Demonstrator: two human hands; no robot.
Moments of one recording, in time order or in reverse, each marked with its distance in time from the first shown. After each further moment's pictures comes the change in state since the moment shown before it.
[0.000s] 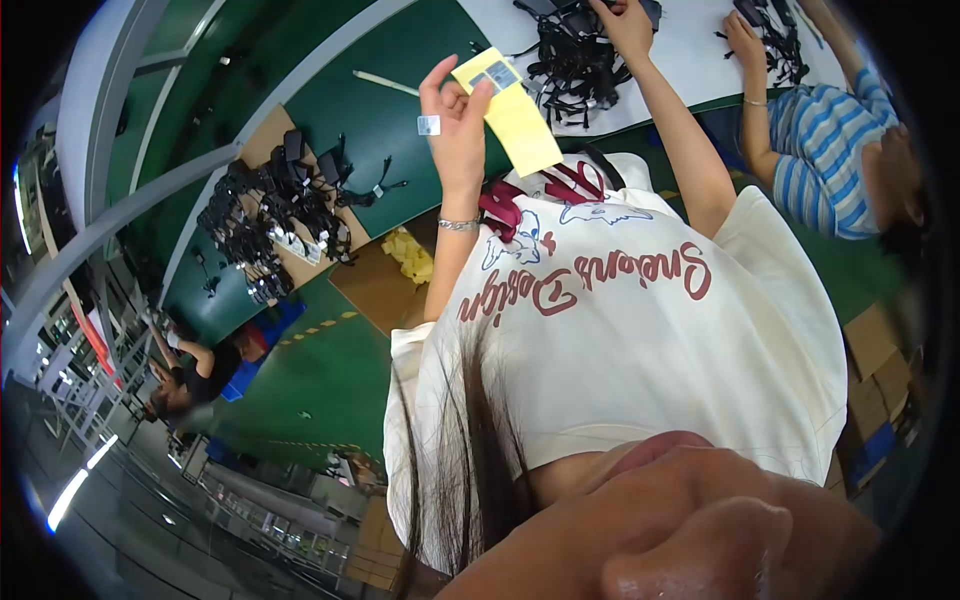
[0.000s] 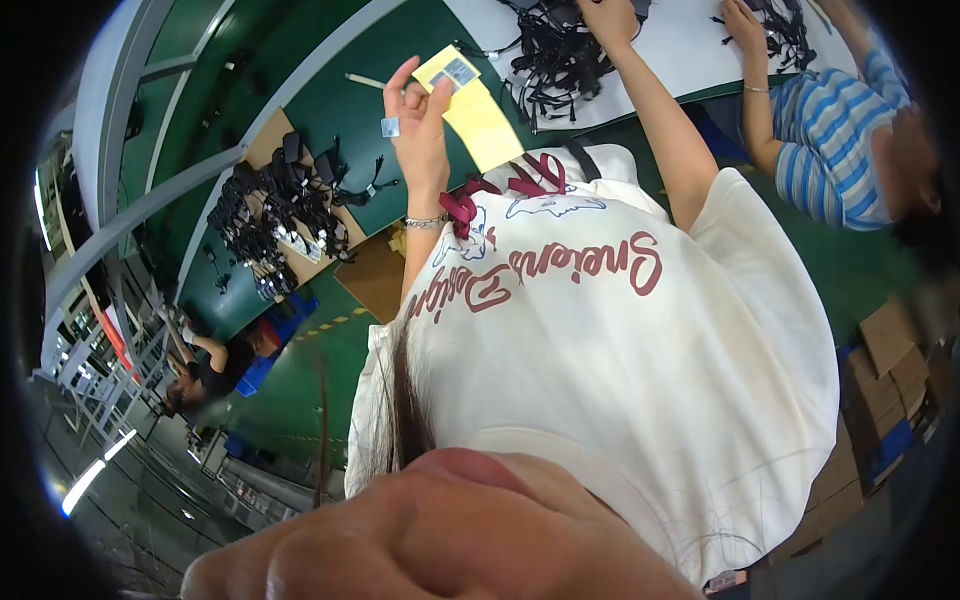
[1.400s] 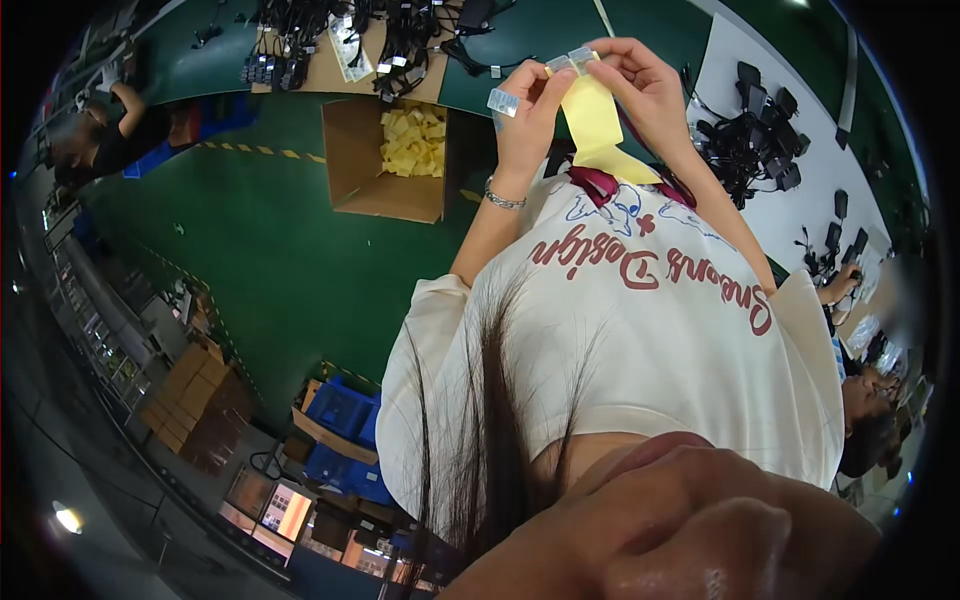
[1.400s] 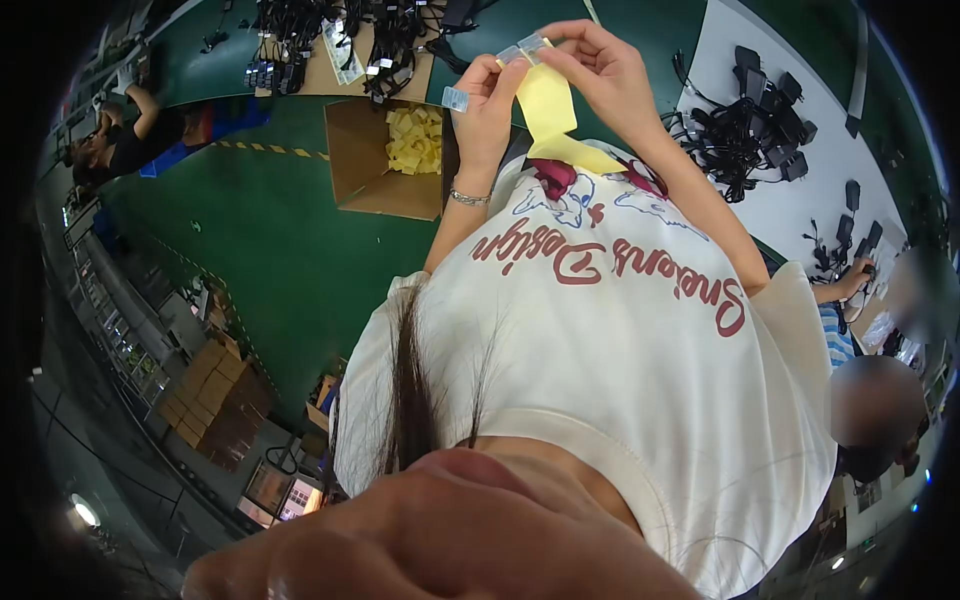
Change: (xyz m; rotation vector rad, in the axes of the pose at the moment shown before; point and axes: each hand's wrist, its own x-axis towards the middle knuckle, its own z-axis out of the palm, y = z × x) left_hand -0.098 0.046 -0.112 0.002 0.521 0.183; right_hand -0.191 -0.294 -0.088 0.966 -1.114 -0.416
